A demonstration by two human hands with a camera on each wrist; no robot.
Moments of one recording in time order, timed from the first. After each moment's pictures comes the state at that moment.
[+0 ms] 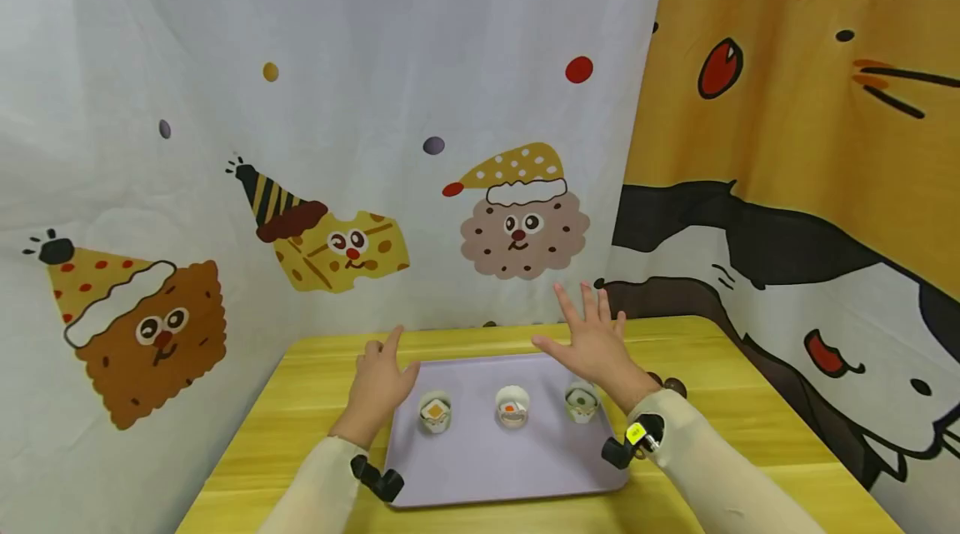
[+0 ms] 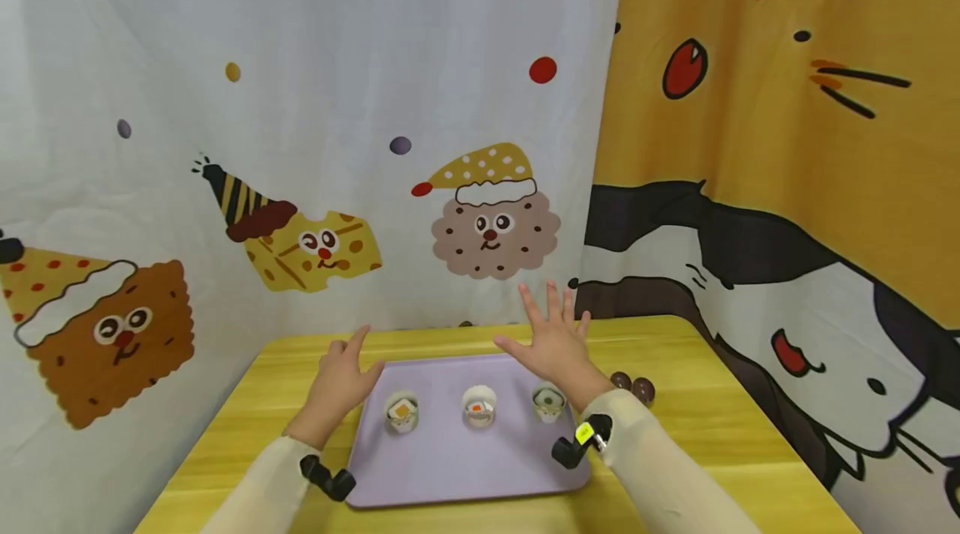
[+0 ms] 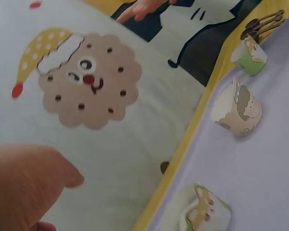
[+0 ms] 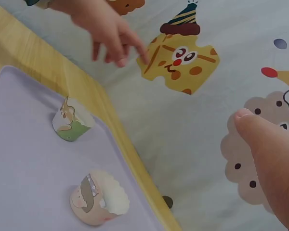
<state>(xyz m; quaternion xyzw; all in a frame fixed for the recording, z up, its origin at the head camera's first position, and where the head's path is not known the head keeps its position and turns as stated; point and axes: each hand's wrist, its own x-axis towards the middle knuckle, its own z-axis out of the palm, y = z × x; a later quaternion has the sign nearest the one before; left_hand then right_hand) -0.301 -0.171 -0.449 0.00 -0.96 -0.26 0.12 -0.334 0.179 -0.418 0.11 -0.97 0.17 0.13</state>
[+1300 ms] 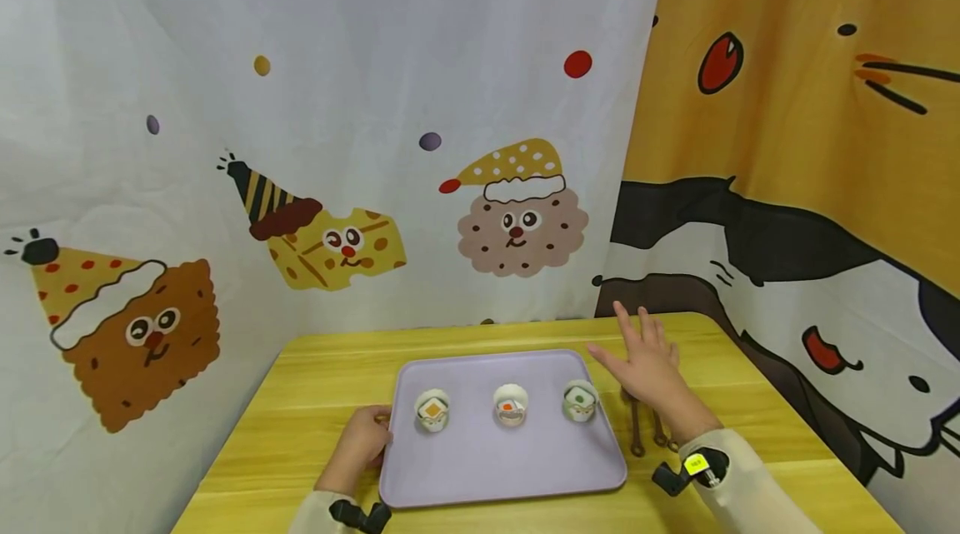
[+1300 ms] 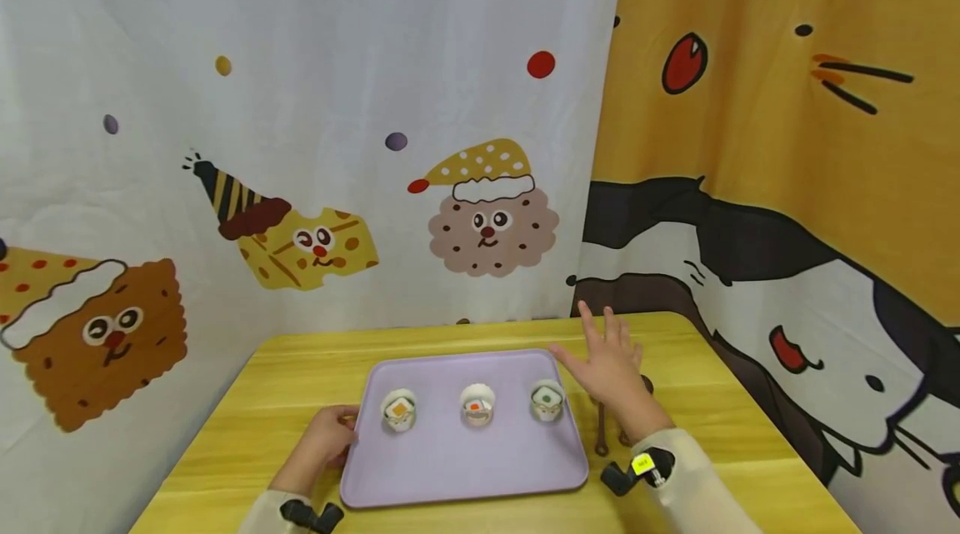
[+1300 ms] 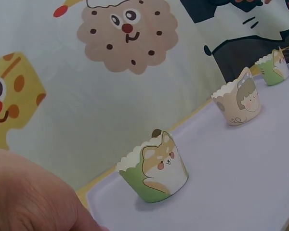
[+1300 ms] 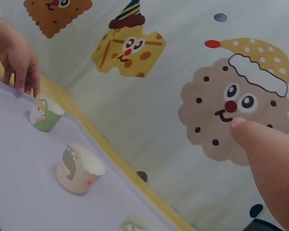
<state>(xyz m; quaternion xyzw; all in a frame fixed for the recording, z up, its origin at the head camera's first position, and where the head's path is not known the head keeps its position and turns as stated) -0.281 -0.201 -0.534 0.11 -0.87 -0.48 -0.04 -0.310 0.251 -0.445 0.05 -0.96 0.24 0.12</state>
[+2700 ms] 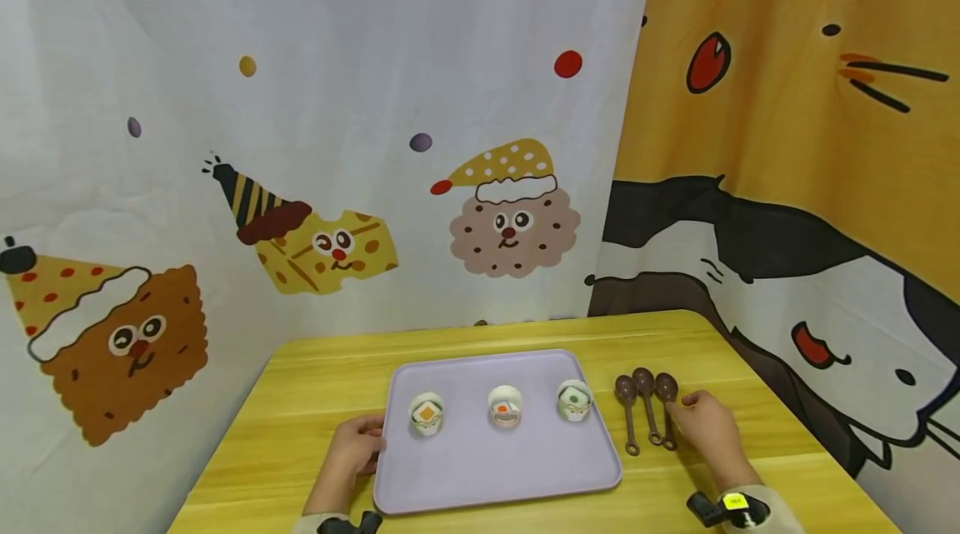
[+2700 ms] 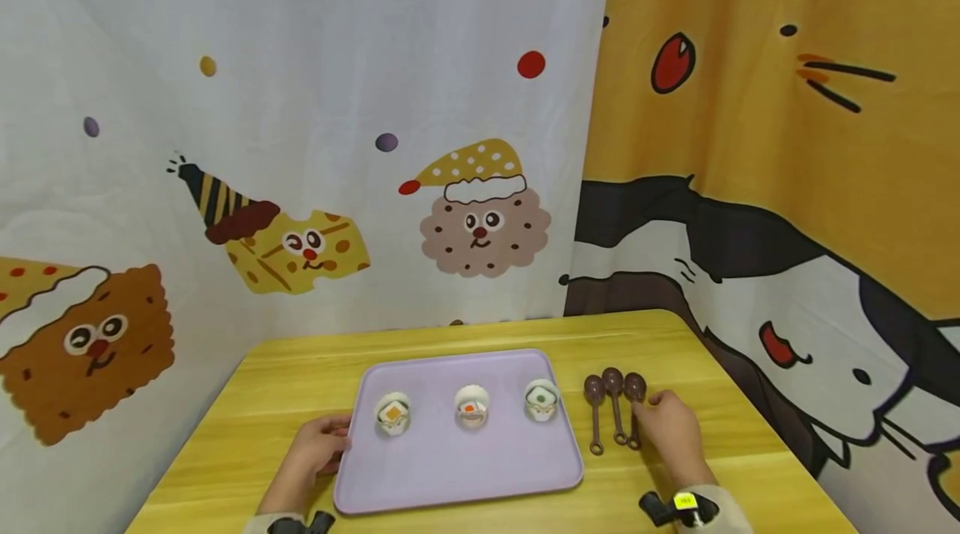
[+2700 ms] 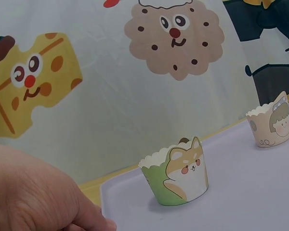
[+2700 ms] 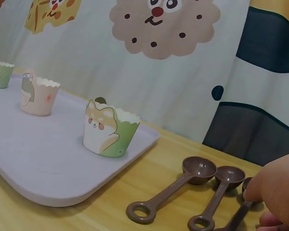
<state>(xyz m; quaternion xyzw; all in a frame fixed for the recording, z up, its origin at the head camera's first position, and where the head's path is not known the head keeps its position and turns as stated) -0.279 -0.208 -0.552 0.14 -0.81 -0.57 -0.02 -0.281 0.350 -0.536 -0.14 -0.94 0.32 0.07</state>
